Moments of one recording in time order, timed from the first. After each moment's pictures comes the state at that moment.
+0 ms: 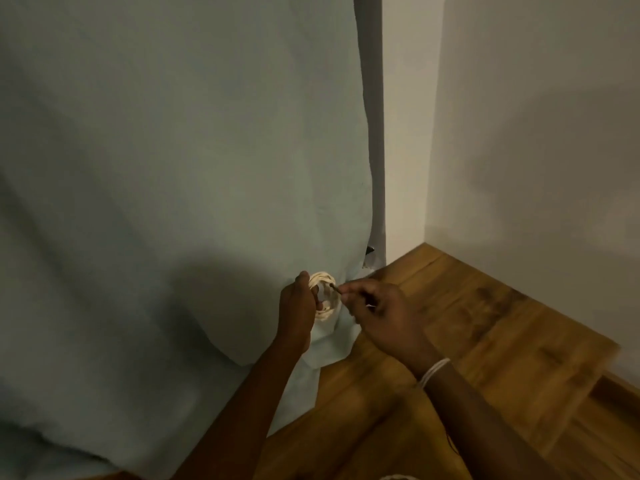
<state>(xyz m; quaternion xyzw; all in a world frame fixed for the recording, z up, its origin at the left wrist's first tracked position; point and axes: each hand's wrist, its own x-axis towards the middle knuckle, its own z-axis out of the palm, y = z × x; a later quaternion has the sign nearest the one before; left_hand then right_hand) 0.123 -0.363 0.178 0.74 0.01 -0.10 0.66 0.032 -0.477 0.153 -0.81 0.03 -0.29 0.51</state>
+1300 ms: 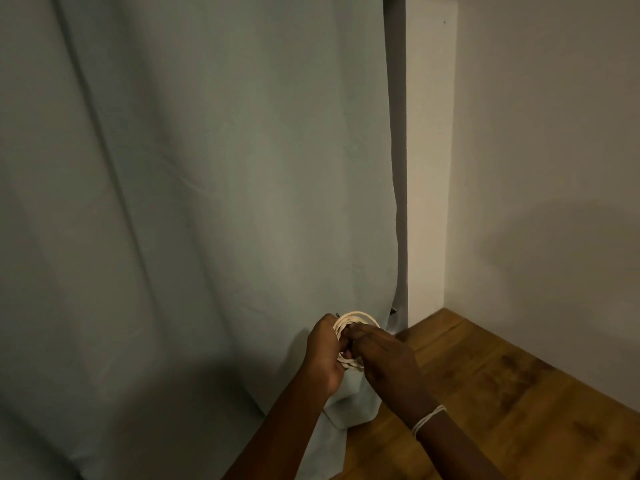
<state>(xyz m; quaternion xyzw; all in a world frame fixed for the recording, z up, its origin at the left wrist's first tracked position) 0.107 -0.318 0.221 0.57 0.01 -0.25 0.78 0.042 -0.417 0.184 -0.86 -0.14 -0.46 0.17</state>
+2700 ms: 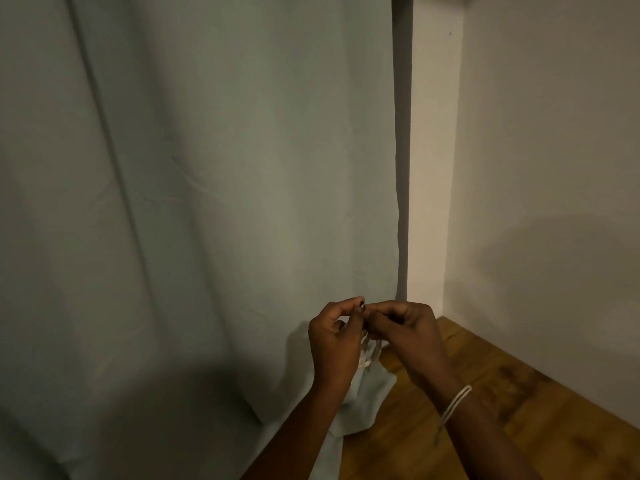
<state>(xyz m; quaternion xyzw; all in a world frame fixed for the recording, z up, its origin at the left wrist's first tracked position) 0.082 -0.328 0.230 0.65 -0.21 0.11 0.72 0.022 -0.429 0.241 -0.70 0.01 -0.34 0.62</state>
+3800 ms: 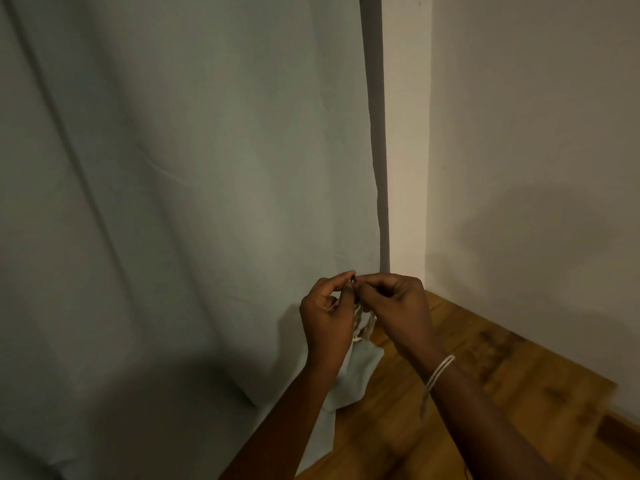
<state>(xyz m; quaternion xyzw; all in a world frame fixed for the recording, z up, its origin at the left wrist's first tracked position) 0.077 -0.335 0.230 0.65 -0.28 0.15 0.69 0.013 -0.428 0.243 -0.70 0.04 -0.41 0.59</state>
